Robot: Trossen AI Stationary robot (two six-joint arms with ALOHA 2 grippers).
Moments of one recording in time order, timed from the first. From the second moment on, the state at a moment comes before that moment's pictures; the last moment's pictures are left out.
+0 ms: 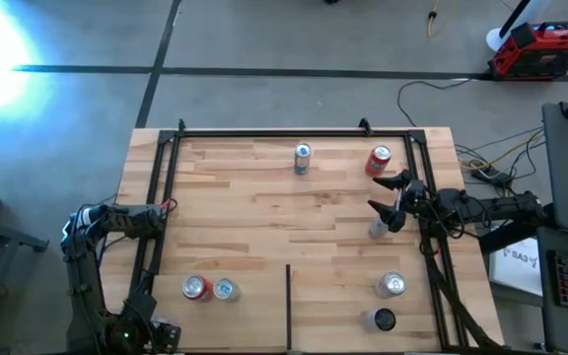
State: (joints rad) left arm -1.21 1.83 1.79 -1.55 -0.04 -2.62; right arm 0.08 0.08 0.04 0.10 0.39 0.17
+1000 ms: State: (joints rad) left arm -1.03 1.65 1.65 -1.57 -0.17 -2.39; right arm 0.08 0.08 0.04 0.10 0.39 0.17
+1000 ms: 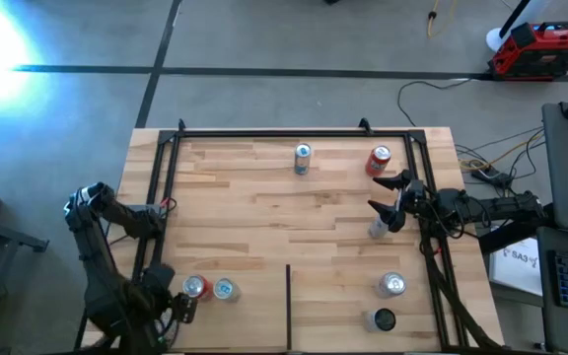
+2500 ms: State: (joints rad) left arm -0.85 1.63 1.54 -1.51 -0.18 -2.16; right arm 0.08 0.08 0.04 0.10 0.39 0.17
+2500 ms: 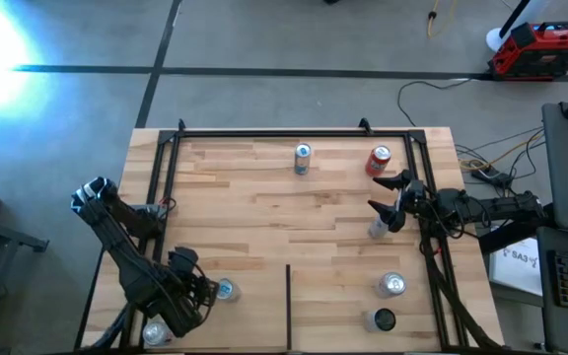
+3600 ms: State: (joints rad) left arm -0.86 1.62 1.54 -1.51 -0.17 -2.13; right arm 0.08 0.08 0.04 0.10 0.39 0.17
